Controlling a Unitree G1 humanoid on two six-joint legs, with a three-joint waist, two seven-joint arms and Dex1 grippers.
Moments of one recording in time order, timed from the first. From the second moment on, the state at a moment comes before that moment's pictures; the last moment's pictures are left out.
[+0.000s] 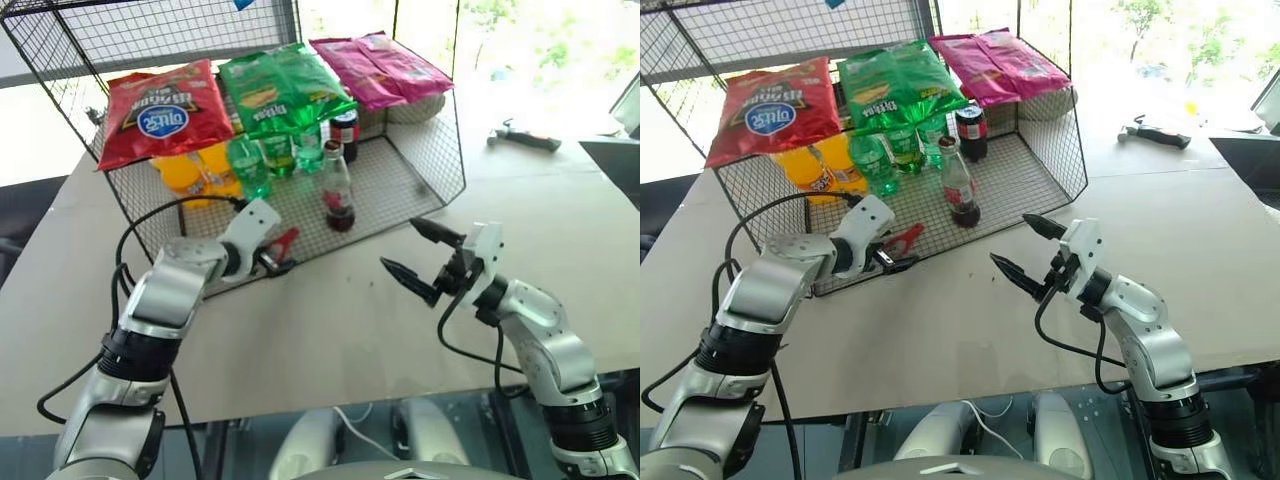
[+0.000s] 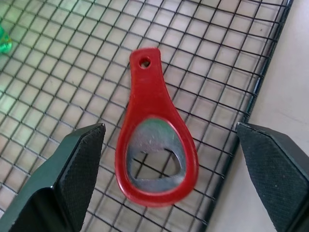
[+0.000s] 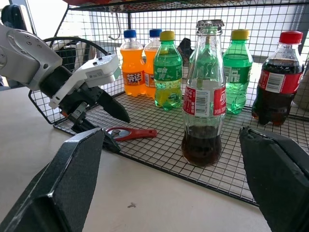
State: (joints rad) left arm -0.45 0.68 -0.13 -0.17 -0.07 1.01 -0.73; right arm -0.15 -0.35 0.08 -0.33 0.43 0.19 0.73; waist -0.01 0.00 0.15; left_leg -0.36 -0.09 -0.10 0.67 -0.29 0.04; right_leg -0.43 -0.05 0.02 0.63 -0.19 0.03
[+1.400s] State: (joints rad) left arm -0.03 0.49 0.01 -0.44 -0.12 0.58 -0.48; right arm -0.13 -0.35 0.08 -0.34 0.42 0.19 0.74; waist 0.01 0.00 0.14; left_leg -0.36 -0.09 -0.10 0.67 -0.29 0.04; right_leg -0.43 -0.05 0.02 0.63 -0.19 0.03
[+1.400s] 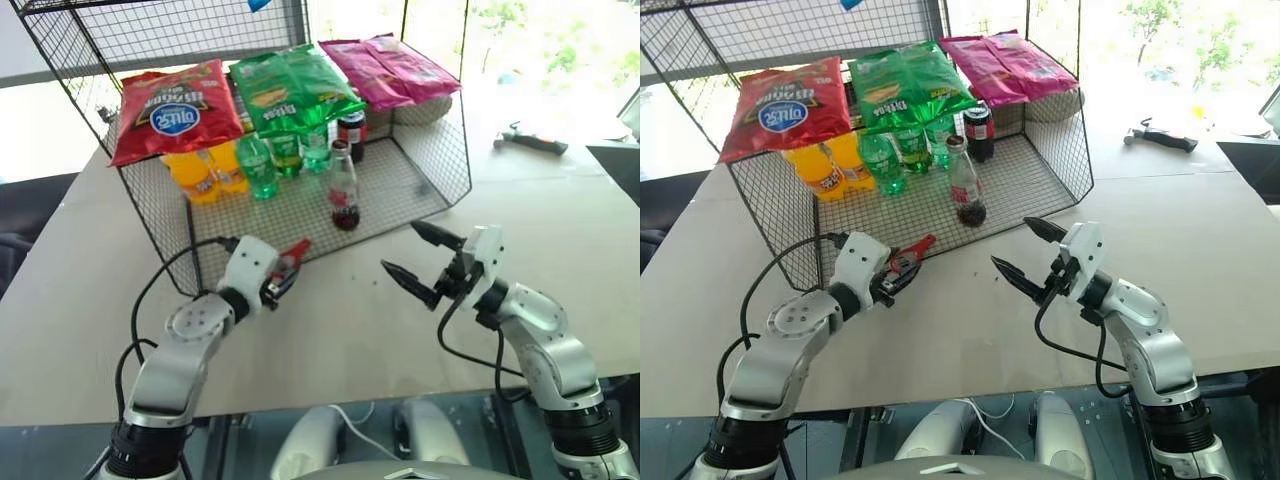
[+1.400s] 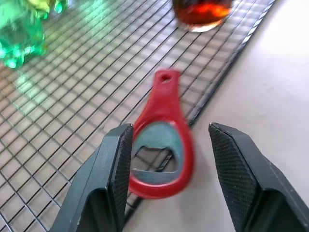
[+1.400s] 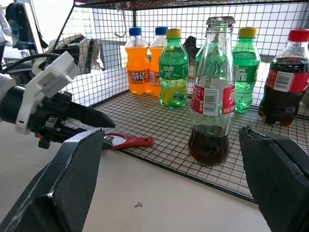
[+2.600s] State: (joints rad) left arm -0.10 0.53 -0.05 -0.30 0.00 0.55 -0.47; right arm -0.14 -0.34 0.08 -0.33 0.40 0.18 0.73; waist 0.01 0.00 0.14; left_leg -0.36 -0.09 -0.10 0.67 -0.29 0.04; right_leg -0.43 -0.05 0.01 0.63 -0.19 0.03
